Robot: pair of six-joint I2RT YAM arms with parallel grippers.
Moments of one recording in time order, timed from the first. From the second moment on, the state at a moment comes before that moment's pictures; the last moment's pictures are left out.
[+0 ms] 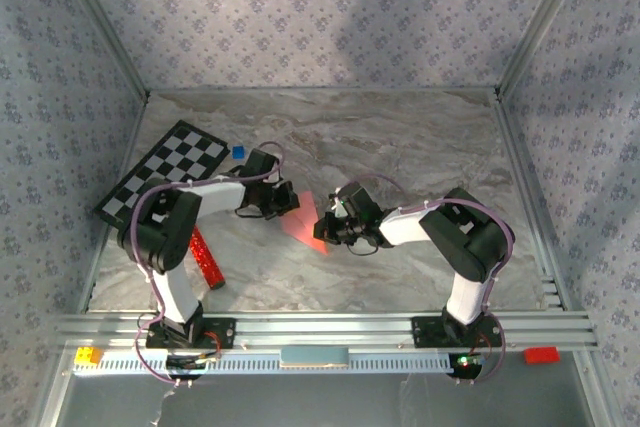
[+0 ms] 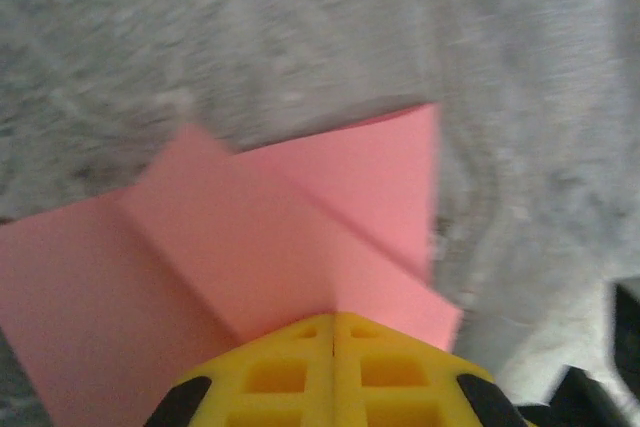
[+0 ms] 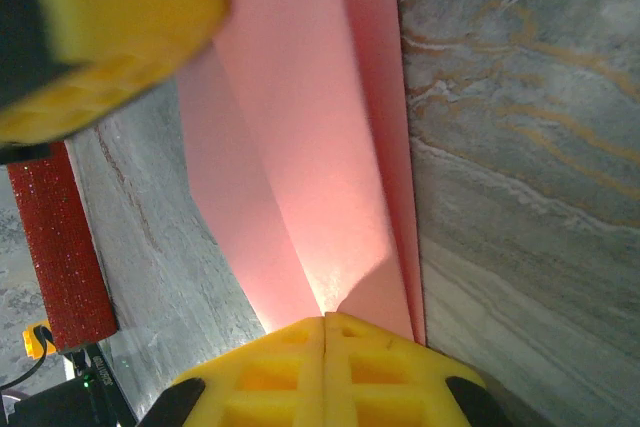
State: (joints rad) left arm -0.47 1.81 0.93 -0.19 0.45 -0.77; right arm 0.74 1.79 0.72 0.28 -0.45 0.91
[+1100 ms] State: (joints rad) left arm -0.32 1.90 1.01 -0.18 0.58 -0.74; right arm 0.74 1.78 0.72 0.23 -0.45 0.90
